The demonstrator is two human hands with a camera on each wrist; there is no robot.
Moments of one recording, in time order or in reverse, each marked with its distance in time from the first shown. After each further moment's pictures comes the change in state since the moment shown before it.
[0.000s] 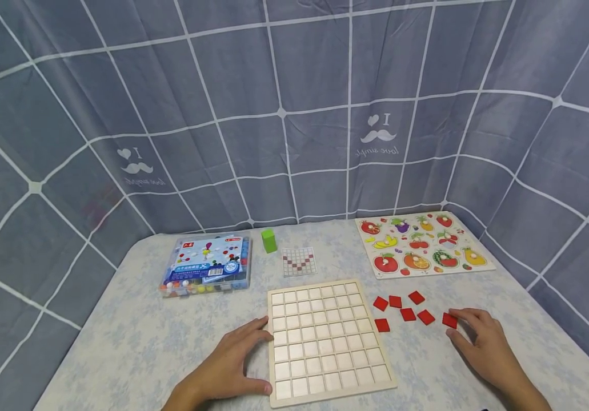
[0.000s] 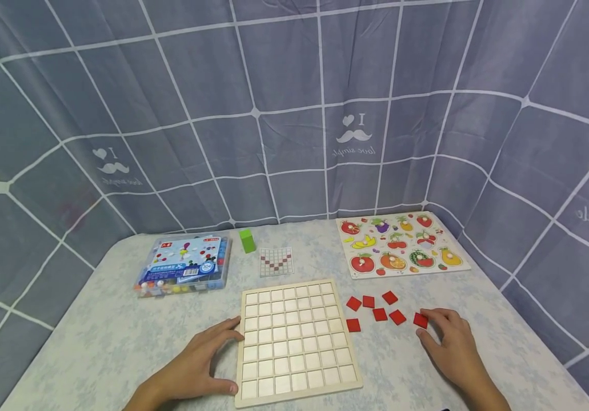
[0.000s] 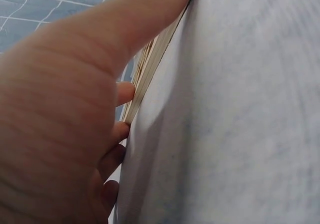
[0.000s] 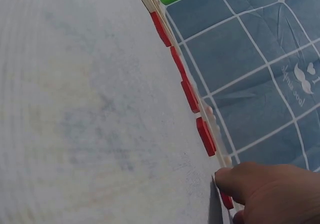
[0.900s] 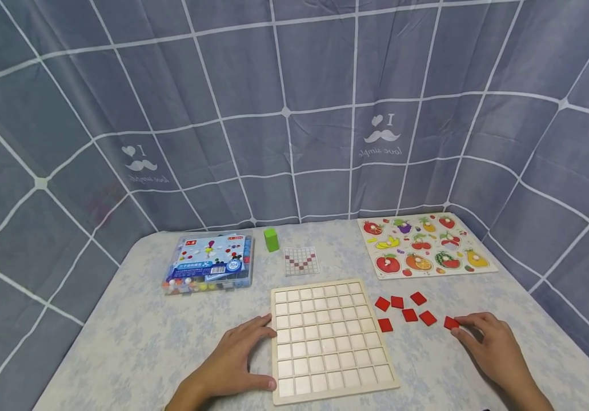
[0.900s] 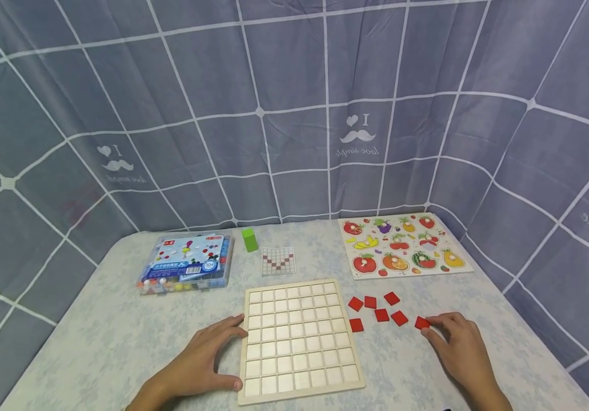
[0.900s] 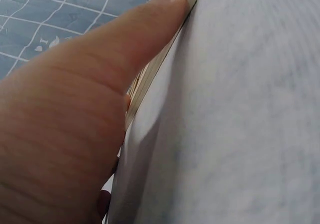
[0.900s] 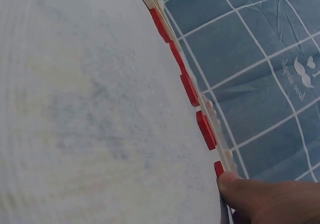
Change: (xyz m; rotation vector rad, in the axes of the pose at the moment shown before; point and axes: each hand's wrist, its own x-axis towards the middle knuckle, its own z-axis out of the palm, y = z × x) left_hand 0.002 0.001 0.004 0.038 0.026 -0.028; right_hand 0.001 0.005 -0.003 -0.078 0.072 0.018
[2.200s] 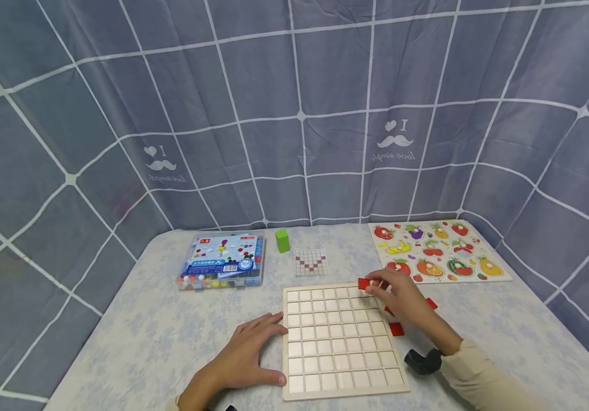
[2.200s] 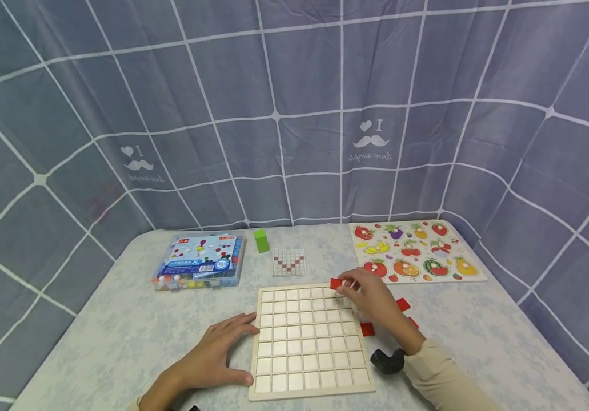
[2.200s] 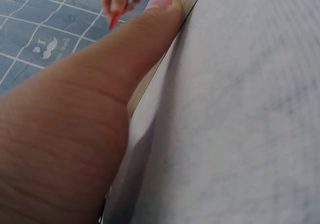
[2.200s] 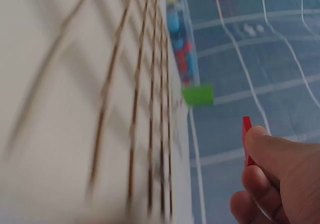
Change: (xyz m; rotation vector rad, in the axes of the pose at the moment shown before) left_hand 0.005 0.001 0.002 0.008 -0.040 -0.046; right_hand 0.093 -0.131 0.055 0.377 -0.251 -0.319
